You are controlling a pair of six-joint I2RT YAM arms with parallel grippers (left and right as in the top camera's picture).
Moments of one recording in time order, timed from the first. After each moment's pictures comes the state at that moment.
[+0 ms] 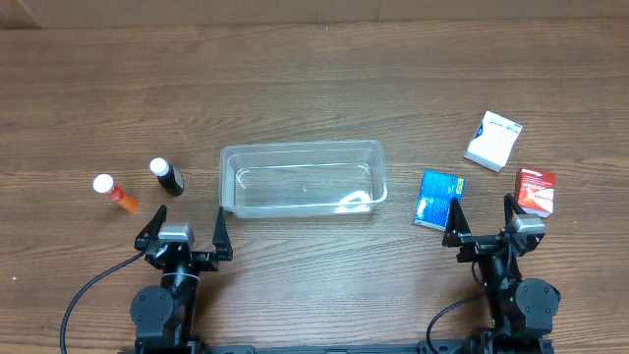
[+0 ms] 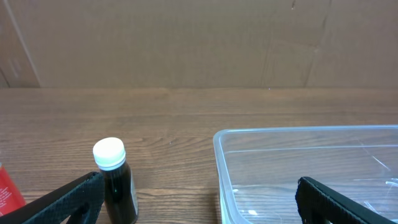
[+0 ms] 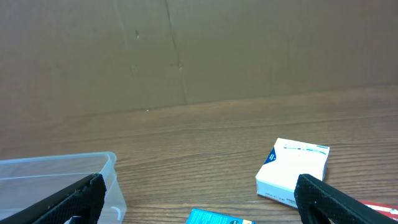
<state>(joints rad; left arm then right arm) 0.03 0.01 0.01 -0.07 0.08 -0.03 -0.08 0.01 0.02 -0.04 -0.17 0.14</state>
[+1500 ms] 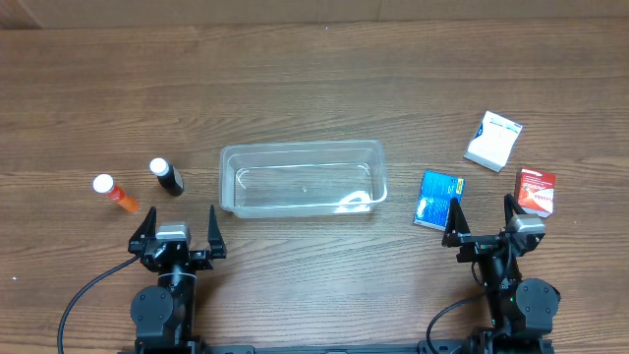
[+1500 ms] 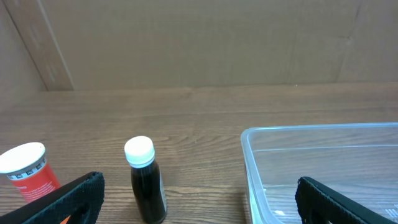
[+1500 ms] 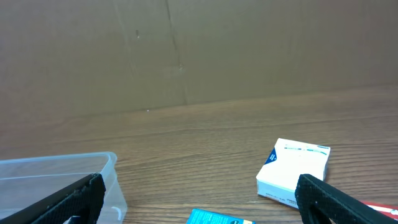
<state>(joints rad) 0.03 0.01 0.01 -0.08 -0.02 0.03 -0.08 0.01 0.02 -0.04 -0.18 0.15</state>
